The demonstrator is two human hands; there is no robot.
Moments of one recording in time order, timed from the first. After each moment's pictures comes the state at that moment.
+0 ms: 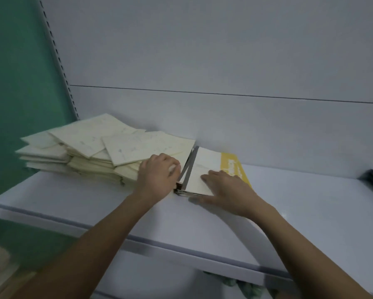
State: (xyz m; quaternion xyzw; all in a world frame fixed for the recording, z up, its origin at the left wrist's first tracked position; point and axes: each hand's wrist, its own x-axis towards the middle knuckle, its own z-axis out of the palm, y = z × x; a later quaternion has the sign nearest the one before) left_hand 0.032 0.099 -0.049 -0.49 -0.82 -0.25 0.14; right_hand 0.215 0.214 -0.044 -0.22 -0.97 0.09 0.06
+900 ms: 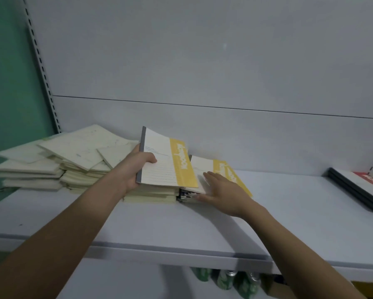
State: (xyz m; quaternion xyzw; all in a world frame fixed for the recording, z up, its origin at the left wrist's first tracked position) left_hand -0.016 0.059 0.015 -0.31 -0.60 -0.63 -0.37; right_hand 0.205 0.180 -0.039 -0.33 -0.93 0.11 0.10
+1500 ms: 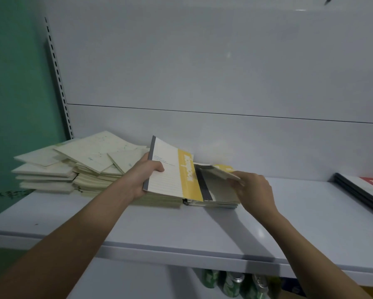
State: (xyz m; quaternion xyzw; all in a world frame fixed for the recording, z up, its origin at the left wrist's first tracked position) left_hand -0.011 0.048 0.010 -0.31 -0.63 -0.61 -0.37; right_hand 0.232 0.179 -0.031 -0.40 -0.85 0.07 0.35
